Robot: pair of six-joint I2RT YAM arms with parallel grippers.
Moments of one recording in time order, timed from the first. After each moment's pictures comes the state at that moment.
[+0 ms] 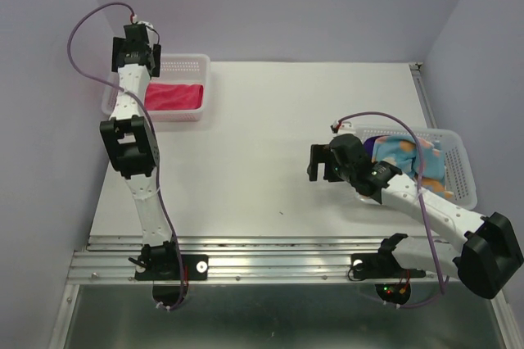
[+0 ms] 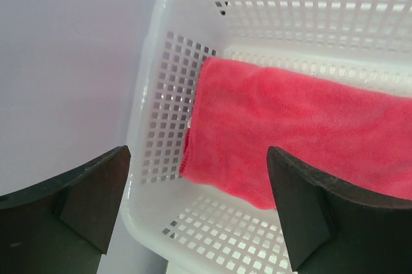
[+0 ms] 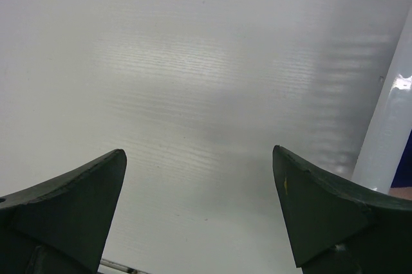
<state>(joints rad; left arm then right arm) 0.13 2.23 2.13 -0.54 -0.37 0.29 0.65 1.13 0.73 -0.35 0.22 0.49</state>
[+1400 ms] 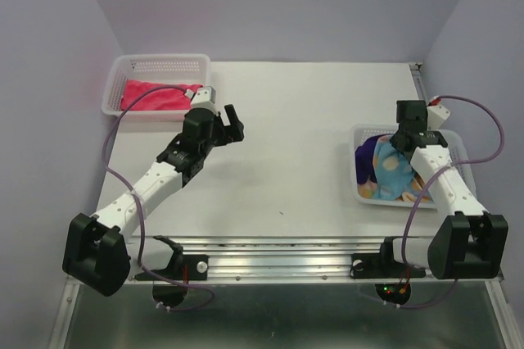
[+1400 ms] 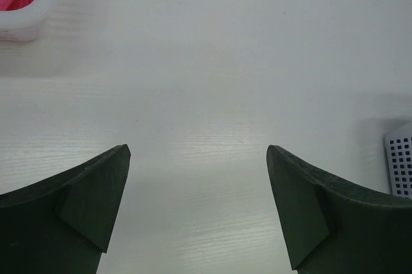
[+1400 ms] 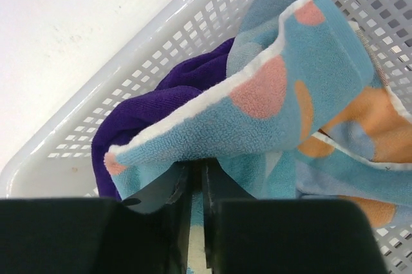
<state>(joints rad) -0.48 1.19 0.83 -0.07 -0.18 -0.48 -0.01 1.25 0.97 -0.59 0.55 0.64</state>
